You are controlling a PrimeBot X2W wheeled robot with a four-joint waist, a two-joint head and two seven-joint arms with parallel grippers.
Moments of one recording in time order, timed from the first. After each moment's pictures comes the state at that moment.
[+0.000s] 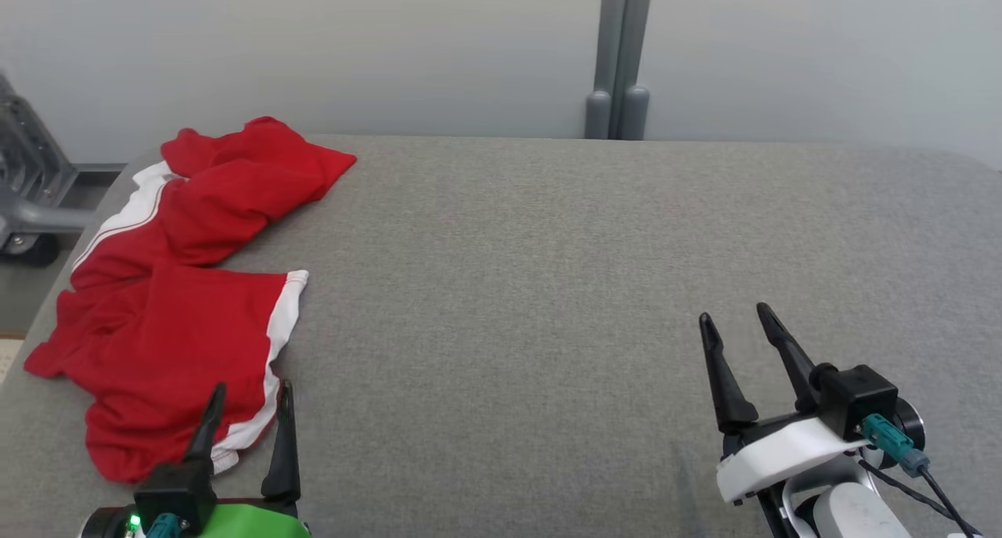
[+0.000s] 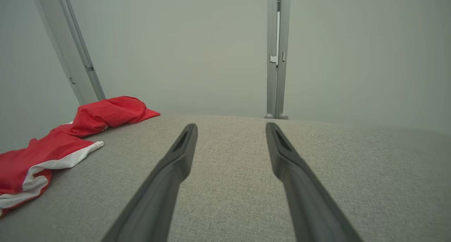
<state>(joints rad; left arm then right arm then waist) 0.13 0.07 -0.14 0.07 -0.22 0.05 -0.25 0.05 -0.06 0.23 0.10 0.16 0.00 -0.25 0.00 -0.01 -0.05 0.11</state>
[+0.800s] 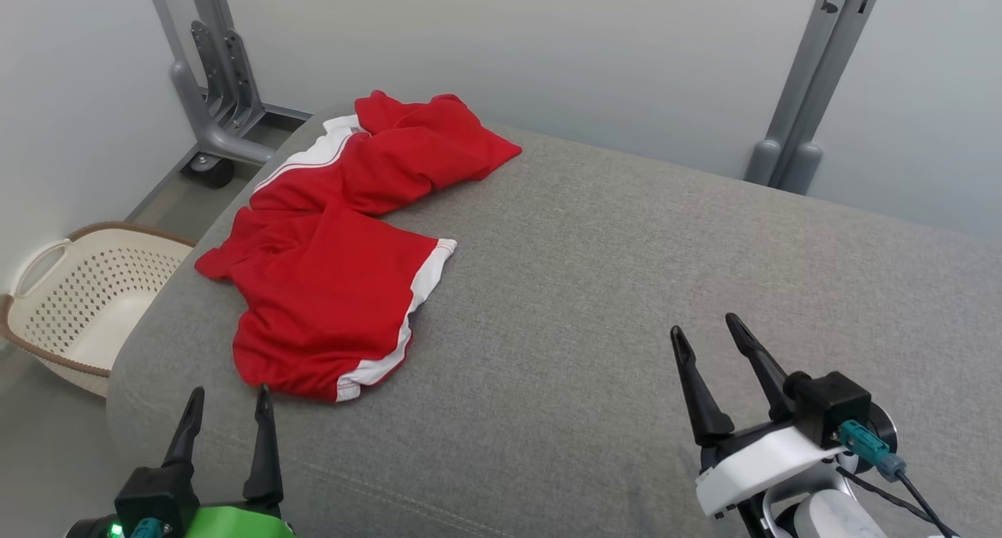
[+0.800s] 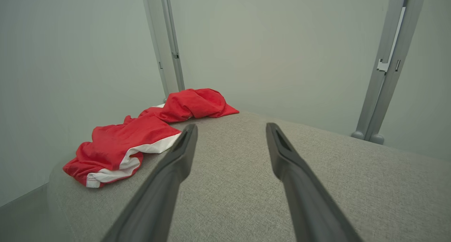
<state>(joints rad) 0.13 0.07 -0.11 0.07 -0.23 0.06 -0.25 0.05 -0.05 0.27 0.11 0.17 0.02 -0.25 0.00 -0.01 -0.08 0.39</state>
